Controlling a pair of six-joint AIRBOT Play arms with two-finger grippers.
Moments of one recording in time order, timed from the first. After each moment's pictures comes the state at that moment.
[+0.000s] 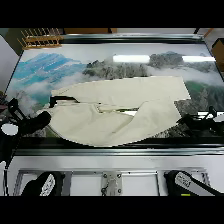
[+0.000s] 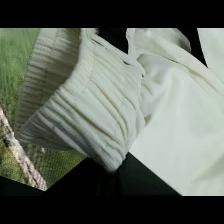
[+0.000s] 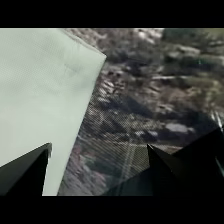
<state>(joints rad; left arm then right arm) 0.36 -0.83 0.54 1.10 -0.77 -1.55 -0.56 -1.22 0.68 -1.13 0.90 1.62</state>
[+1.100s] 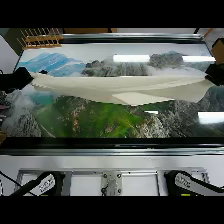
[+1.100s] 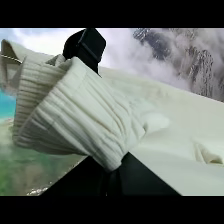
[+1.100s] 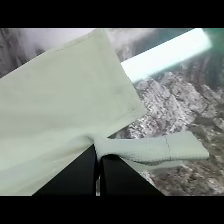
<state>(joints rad) 0.36 -1.19 1.32 1.11 -1.03 -1.55 -0.44 -1.28 1.47 -1.28 1.07 1.57</state>
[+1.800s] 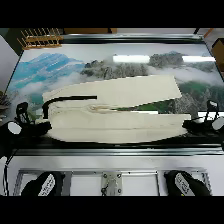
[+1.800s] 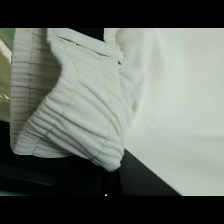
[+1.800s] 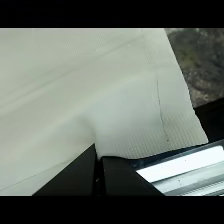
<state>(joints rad) 0.37 -0.90 0.52 1.38 -0.89 -1.44 -0.44 -0.94 0.60 -1.48 0.94 1.52</state>
